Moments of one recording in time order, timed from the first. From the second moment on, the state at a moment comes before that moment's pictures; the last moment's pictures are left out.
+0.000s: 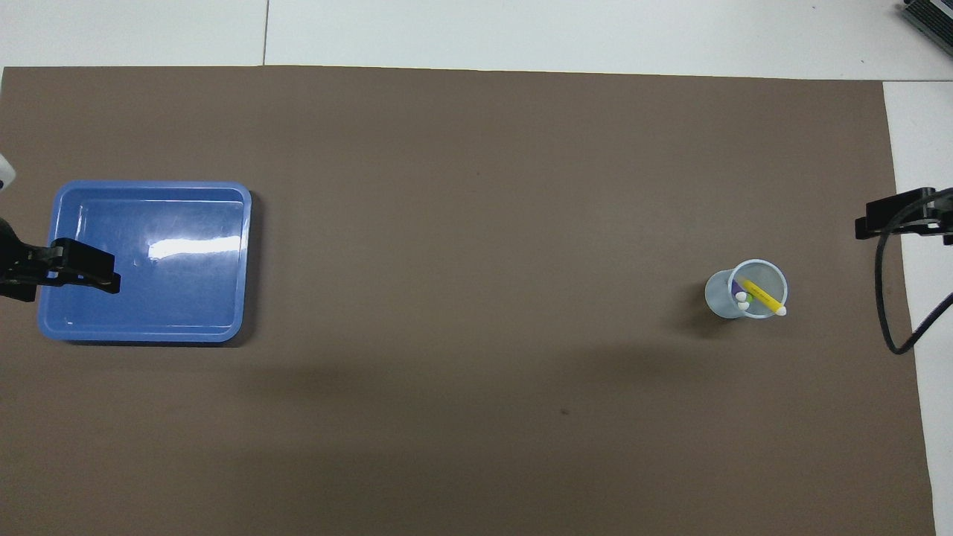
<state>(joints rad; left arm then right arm) 0.06 -0.05 -0.07 -1.68 -0.03 1.49 -0.04 0.02 0.01 -0.09 -1.52 0.01 1.55 0.01</state>
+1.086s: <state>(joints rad) 0.03 -0.06 -0.07 -1.68 -0.04 1.49 -0.04 0.02 0.01 -0.08 -1.52 0.01 1.55 0.01</state>
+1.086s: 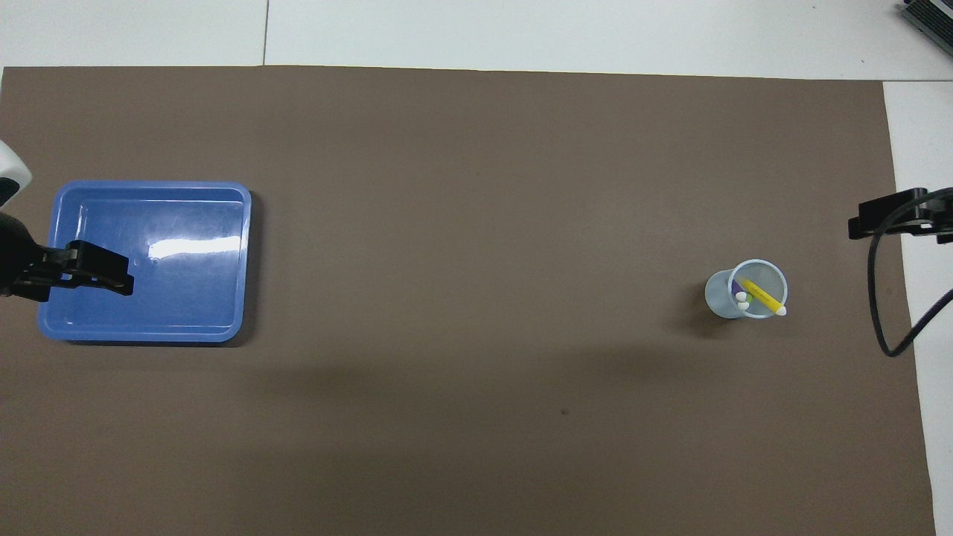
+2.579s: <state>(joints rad) 0.03 -0.09 -0.06 -1.71 -0.05 1.48 -0.41 0.05 -0.09 -0.07 -1.87 0.01 1.77 0.01</state>
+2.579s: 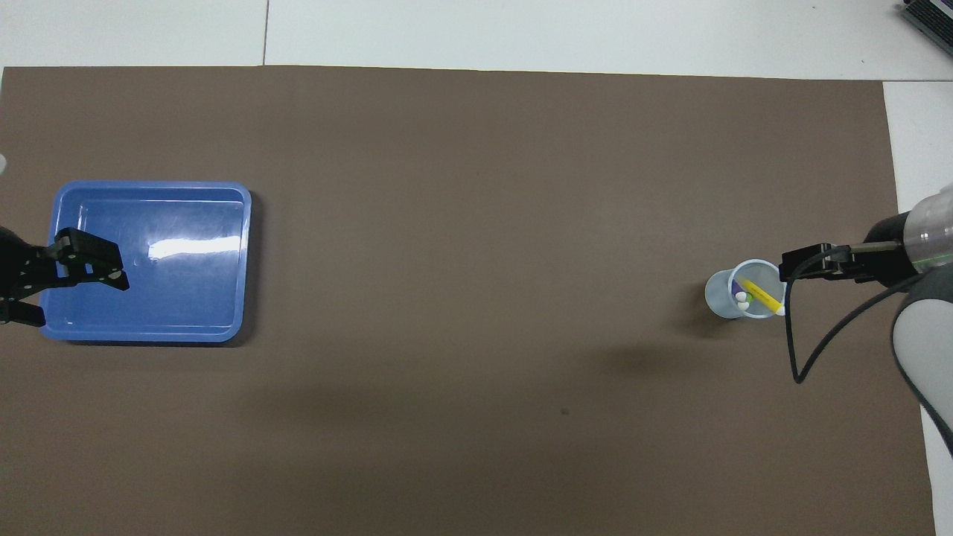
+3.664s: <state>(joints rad) -0.04 -0.10 -0.08 -1.72 -0.29 1.54 -0.86 0.03 -0.10 -0.08 -2.07 -0.03 1.98 -0.07</state>
